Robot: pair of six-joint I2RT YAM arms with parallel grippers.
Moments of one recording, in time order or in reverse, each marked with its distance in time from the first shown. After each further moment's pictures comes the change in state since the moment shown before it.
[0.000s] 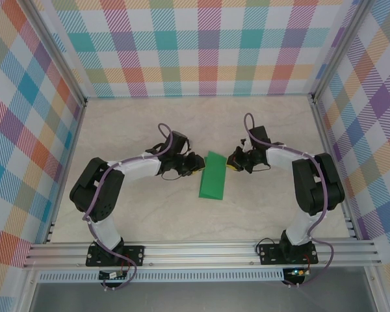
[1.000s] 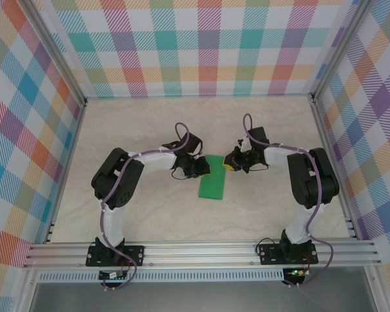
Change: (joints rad) left arm -0.051 0.222 0.184 -0.180 -0.055 0.129; right arm -0.018 0.084 0.010 0.083 -0.117 0.015
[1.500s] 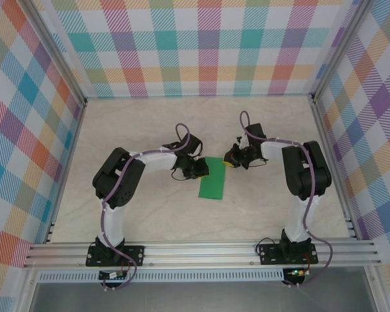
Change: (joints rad) left arm 0.000 0.011 0.000 -0.021 -0.014 0.027; right arm -0.008 0.114 0.113 -0.063 0.059 -0.071
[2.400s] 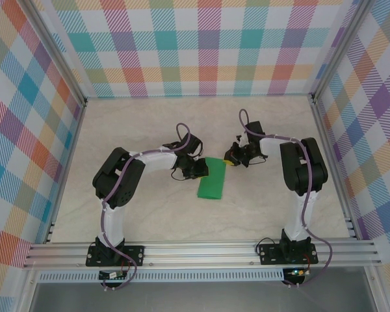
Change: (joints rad) left arm 0.000 0.001 0.009 -0.025 0.000 0.027; right arm -0.010 0.063 0.074 -0.051 0.000 -0.029
